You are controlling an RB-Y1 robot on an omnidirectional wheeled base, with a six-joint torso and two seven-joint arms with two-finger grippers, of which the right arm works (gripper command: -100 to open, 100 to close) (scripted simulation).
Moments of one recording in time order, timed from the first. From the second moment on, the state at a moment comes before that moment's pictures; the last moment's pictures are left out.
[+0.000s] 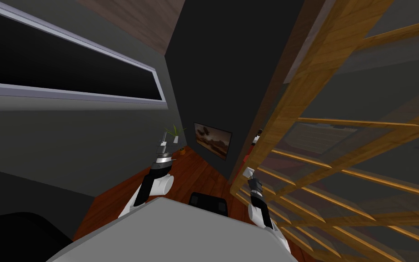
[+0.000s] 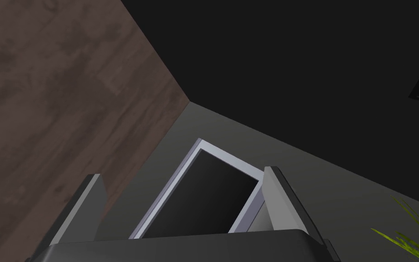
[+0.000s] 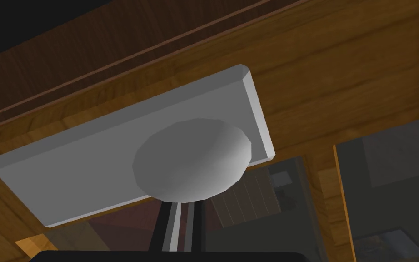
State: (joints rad) arm -0.06 -0.22 -0.16 -0.59 -0.31 -0.85 -0.39
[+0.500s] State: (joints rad) arm -0.06 -0.22 -0.14 -0.59 -0.35 -0.86 -0.47
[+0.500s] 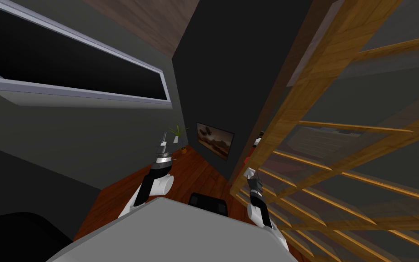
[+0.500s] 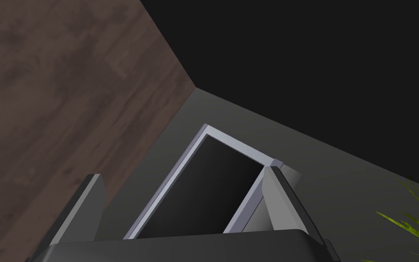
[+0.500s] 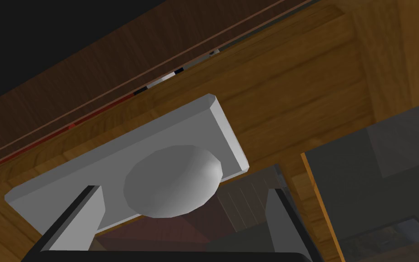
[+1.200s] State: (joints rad) arm -0.07 -0.21 -0.11 -0.59 -0.43 -0.87 -0.65
